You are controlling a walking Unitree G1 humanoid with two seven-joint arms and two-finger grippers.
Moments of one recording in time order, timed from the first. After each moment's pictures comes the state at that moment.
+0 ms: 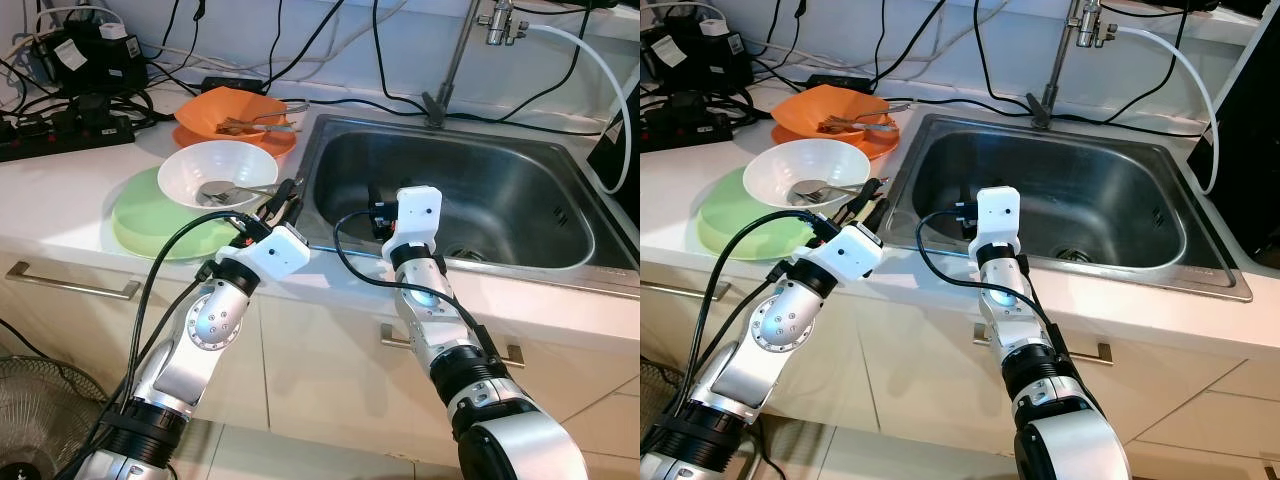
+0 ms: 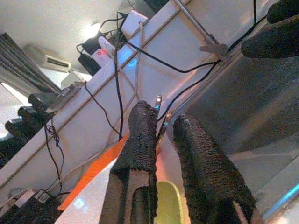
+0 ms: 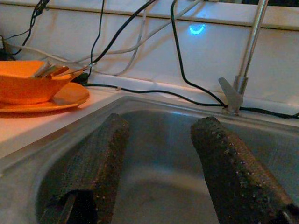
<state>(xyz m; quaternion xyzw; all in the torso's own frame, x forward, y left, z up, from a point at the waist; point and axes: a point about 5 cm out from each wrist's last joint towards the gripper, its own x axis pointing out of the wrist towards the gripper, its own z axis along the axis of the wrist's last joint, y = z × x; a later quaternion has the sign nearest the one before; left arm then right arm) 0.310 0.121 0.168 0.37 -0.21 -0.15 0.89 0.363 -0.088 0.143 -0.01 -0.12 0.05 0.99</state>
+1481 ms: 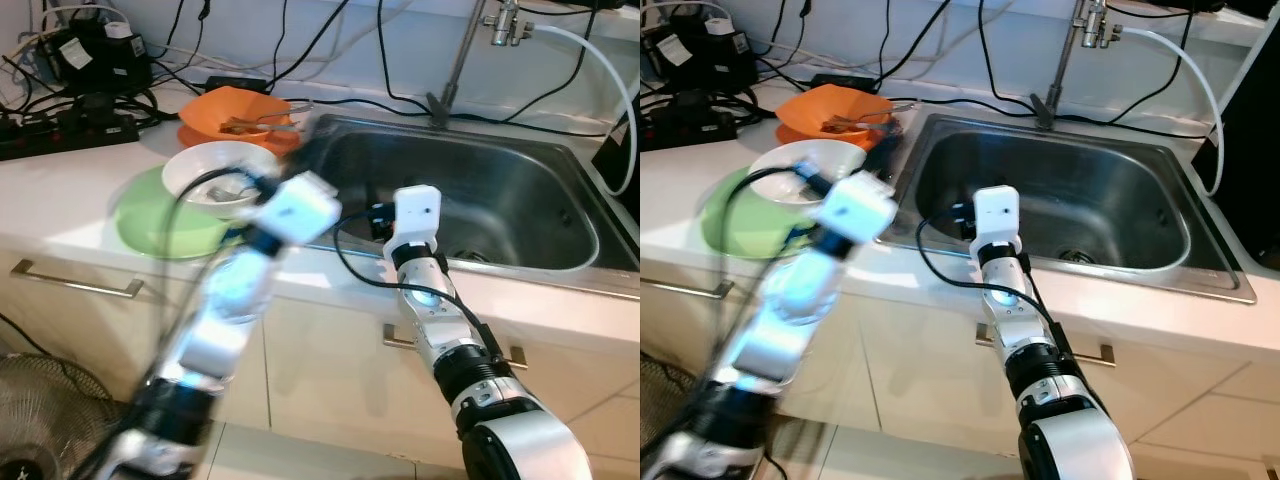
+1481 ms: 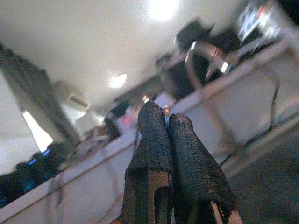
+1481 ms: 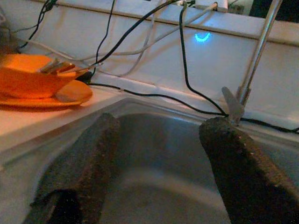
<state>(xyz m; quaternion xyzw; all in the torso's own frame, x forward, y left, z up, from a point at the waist) 0.301 0.071 0.240 0.24 -0.36 -0.17 0.89 0.362 -0.088 0.144 -0.05 -0.14 0.06 0.99</state>
